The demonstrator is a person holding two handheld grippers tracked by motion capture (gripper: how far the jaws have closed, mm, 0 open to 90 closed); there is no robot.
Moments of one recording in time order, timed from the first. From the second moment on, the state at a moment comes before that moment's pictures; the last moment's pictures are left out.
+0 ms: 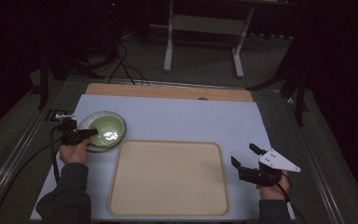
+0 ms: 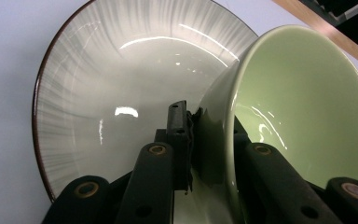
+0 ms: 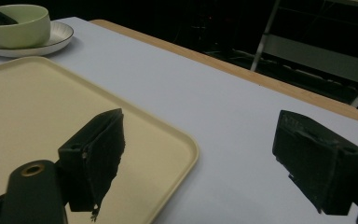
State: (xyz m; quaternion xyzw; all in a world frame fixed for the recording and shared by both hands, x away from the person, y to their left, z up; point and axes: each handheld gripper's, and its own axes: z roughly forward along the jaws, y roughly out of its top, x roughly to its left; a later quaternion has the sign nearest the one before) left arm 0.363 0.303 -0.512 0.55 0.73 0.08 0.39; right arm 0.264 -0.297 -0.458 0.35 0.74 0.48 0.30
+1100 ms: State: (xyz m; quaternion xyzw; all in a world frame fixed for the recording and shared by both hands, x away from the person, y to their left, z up) left arm 0.330 0.282 -0.476 0.55 0.68 0.10 0.48; right arm 0.264 -0.299 -0.458 0.36 0.74 0.48 0.30
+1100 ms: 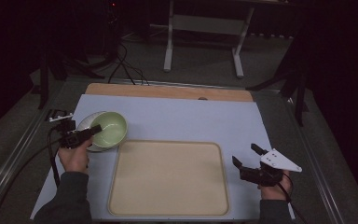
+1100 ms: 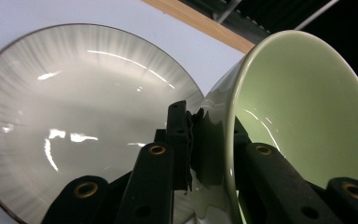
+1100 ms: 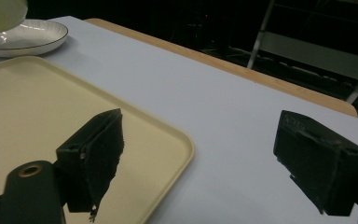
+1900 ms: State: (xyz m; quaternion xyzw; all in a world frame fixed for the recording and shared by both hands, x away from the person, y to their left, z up) left arm 0.314 0.258 -0.466 0.57 0.65 0.09 0.50; right arm 0.263 -0.301 -0.457 0.36 0.74 0.48 0.30
